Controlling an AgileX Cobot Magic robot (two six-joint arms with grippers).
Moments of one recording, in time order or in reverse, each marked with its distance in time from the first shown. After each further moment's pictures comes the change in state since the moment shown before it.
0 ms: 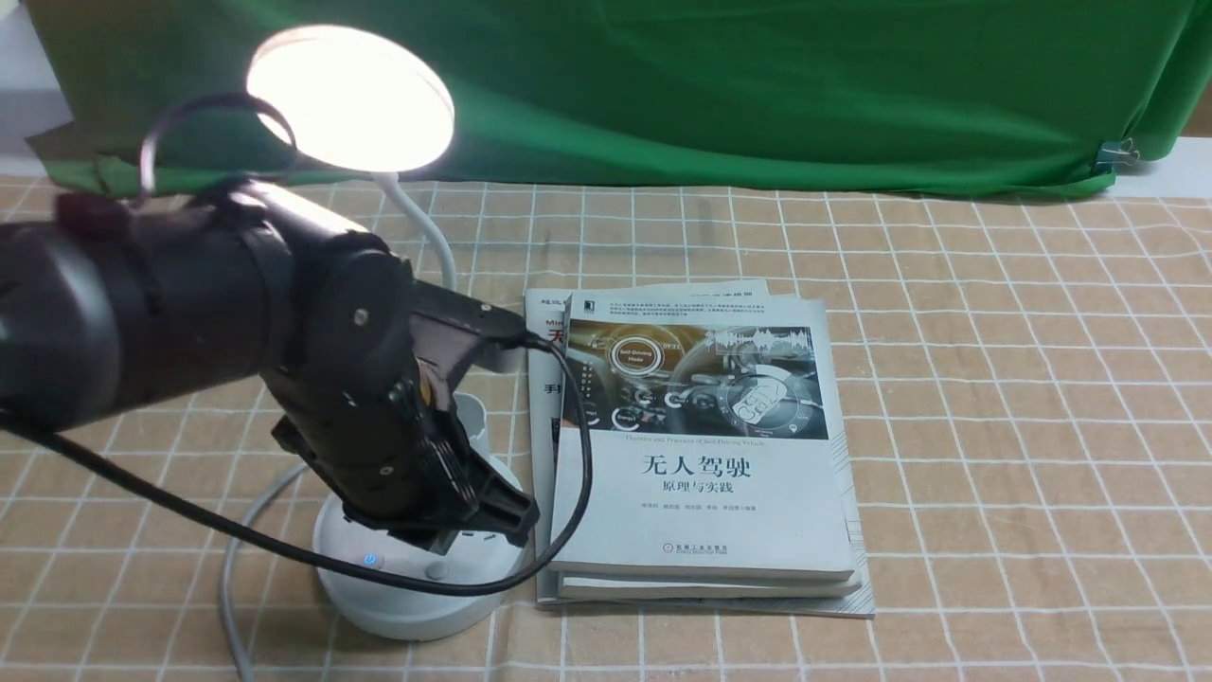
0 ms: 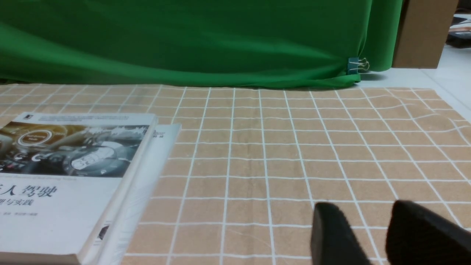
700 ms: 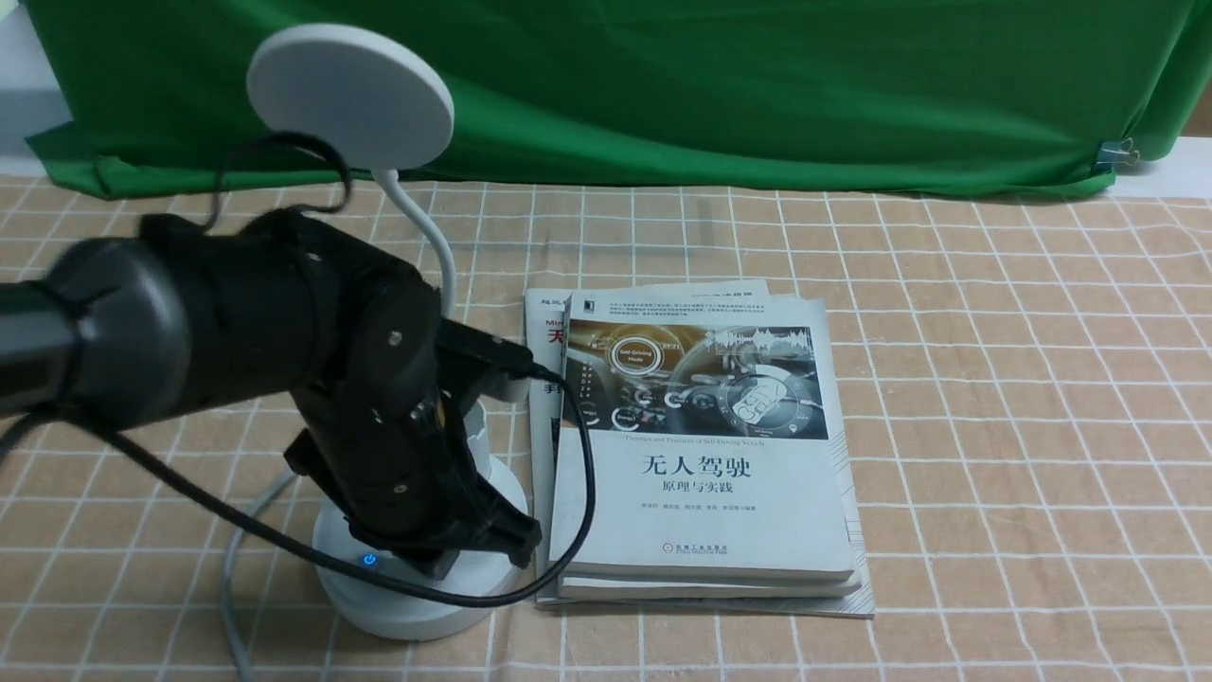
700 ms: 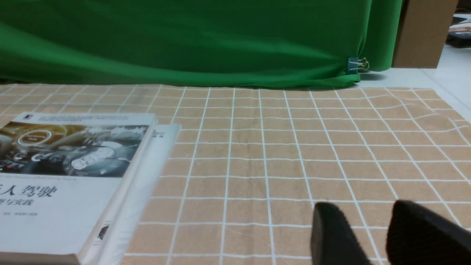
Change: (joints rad) right arm 0.000 0.000 0.000 0.000 0.000 0.000; left arm 0.000 0.021 0.000 -0.001 0.011 -0.003
